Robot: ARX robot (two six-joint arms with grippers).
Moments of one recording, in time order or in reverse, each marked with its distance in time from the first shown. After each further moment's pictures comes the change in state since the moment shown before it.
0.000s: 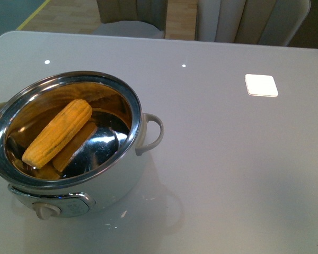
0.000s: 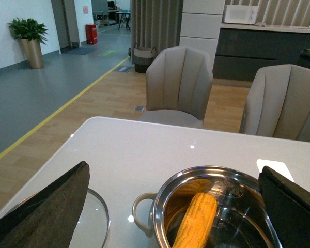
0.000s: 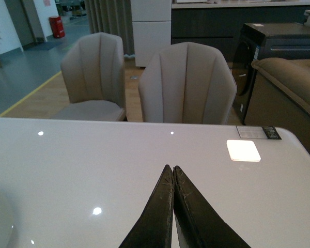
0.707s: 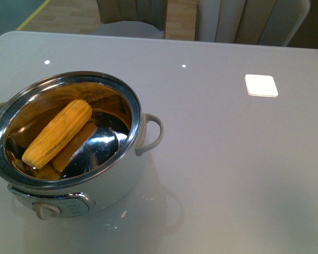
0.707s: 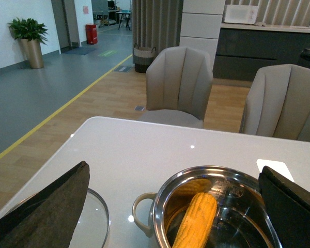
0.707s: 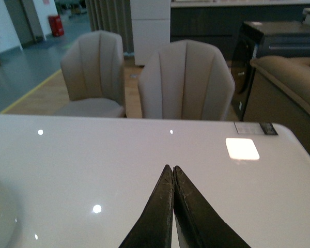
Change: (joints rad) left arm 0.000 0.000 0.000 0.000 0.000 0.000; right arm 0.000 -0.262 0.000 -0.276 0.000 0.000
